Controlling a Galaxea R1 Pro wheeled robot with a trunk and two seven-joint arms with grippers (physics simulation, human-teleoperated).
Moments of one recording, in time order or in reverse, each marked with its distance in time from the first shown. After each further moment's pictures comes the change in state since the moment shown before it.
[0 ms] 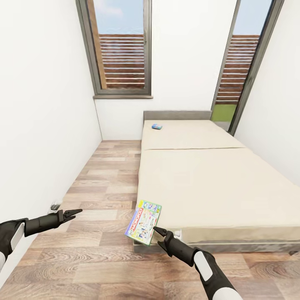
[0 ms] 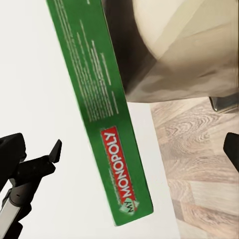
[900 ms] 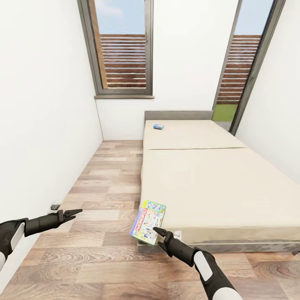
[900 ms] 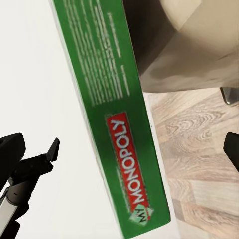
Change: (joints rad) left arm 0.000 0.000 0.000 0.000 0.000 0.000 0.000; right arm 0.000 0.000 0.002 0.000 0.009 0.000 -0.001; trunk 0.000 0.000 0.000
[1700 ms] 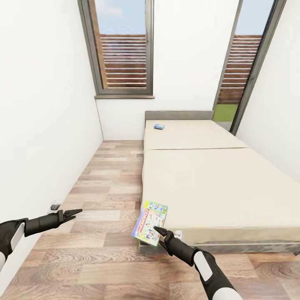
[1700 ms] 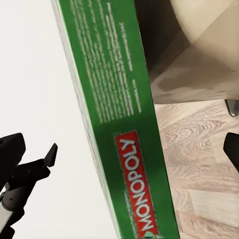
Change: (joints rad) left arm 0.000 0.000 0.000 0.000 0.000 -0.001 0.000; right arm 0.000 0.000 0.001 0.000 0.000 -0.038 0.000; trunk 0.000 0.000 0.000
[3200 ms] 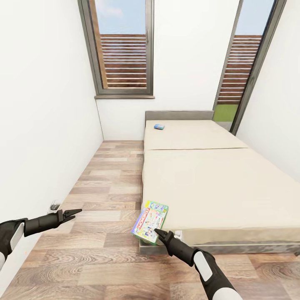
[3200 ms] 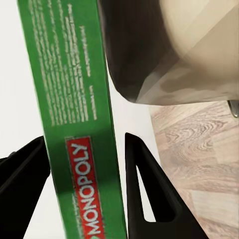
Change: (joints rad) left arm 0.000 0.002 0.003 0.000 0.001 0.004 -0.002; right arm 0.000 0.000 0.000 0.003 -0.003 0.001 0.000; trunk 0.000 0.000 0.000
